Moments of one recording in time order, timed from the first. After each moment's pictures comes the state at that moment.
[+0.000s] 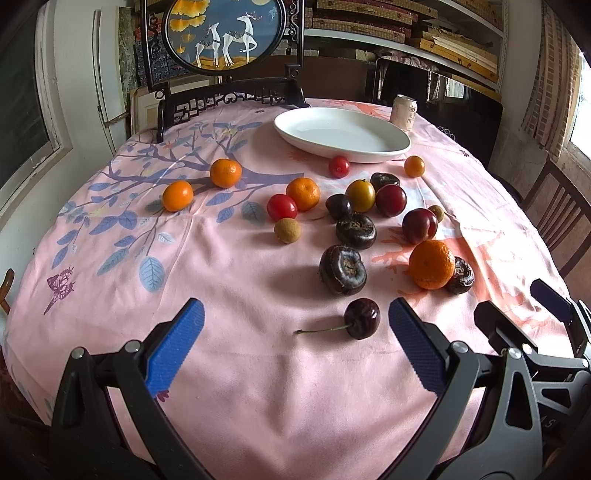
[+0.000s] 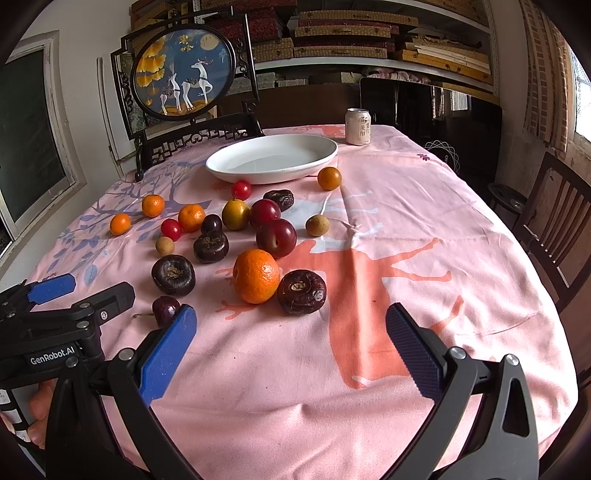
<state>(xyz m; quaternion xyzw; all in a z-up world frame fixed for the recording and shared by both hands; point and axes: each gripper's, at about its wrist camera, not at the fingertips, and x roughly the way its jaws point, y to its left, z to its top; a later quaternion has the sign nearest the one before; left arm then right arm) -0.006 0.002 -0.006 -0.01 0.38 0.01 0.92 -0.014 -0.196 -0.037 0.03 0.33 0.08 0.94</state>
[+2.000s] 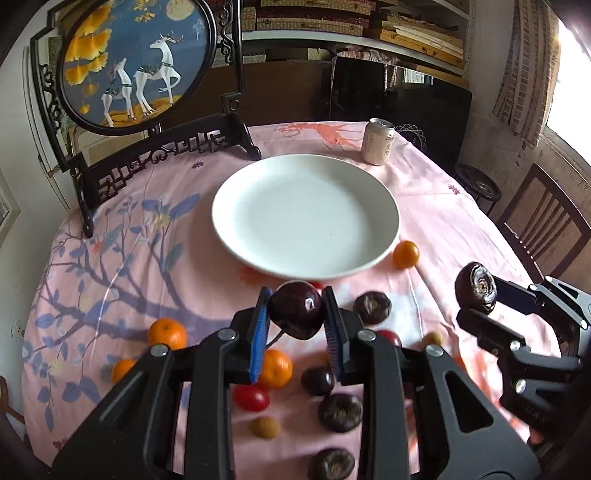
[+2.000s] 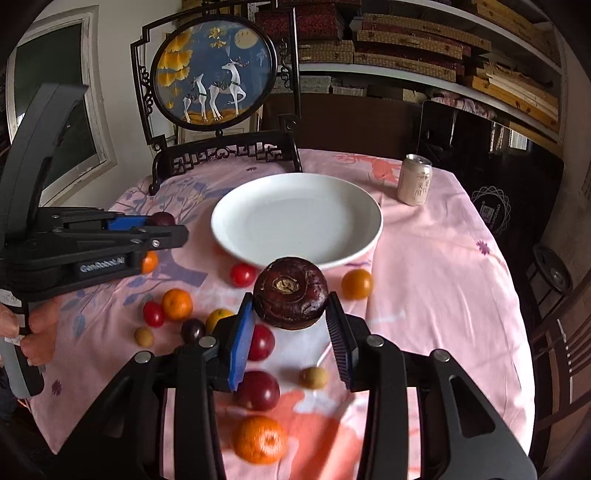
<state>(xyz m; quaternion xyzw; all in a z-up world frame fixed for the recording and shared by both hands) 0.200 -0.019 0.053 0.03 0.41 -0.09 0.91 0.151 -0.194 0.016 -0.04 0.34 0.19 0.92</state>
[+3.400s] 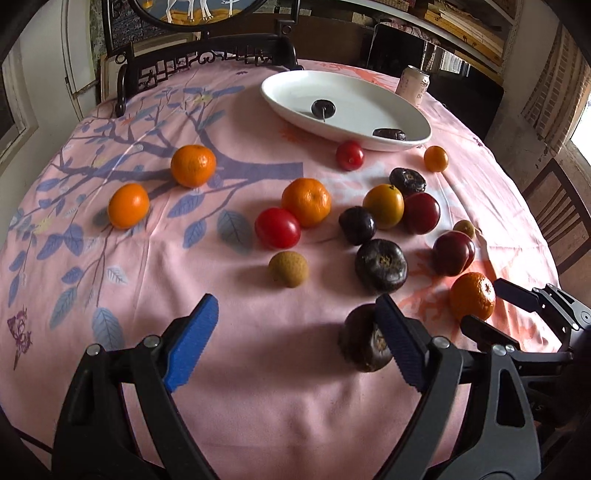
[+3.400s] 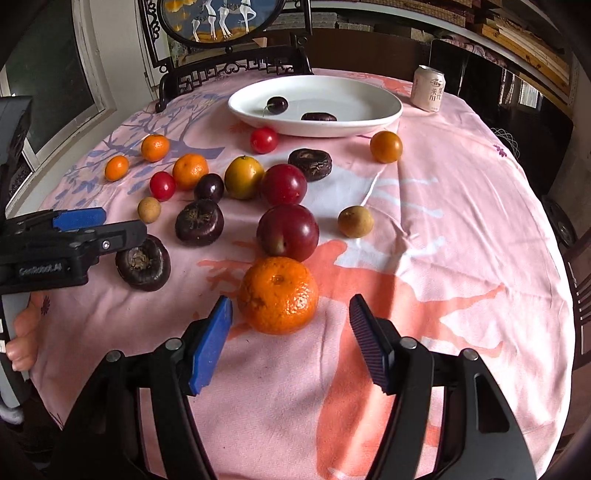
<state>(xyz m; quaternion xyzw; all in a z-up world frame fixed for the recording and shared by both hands) 0.087 0.023 -0.029 -0.04 0.47 -0.04 0.88 0.080 -0.188 -0.064 -0.05 0.45 0.18 0.87</state>
